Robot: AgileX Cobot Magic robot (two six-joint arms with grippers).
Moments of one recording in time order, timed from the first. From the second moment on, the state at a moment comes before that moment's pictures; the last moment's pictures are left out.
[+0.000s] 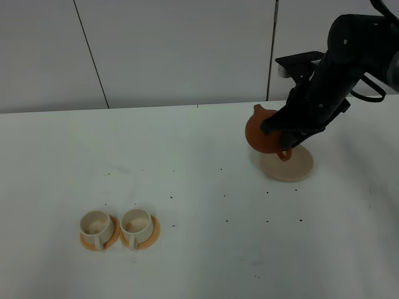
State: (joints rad) left arm 0.20 -0.01 -0.51 -0.13 1.06 0.23; right arm 0.31 2.13 -1.89 0.30 1.13 -0.35
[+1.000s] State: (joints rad) left arm 0.20 -0.01 -0.51 -0.13 1.06 0.23; right arm 0.61 2.11 -1.89 0.20 1.13 -0.66
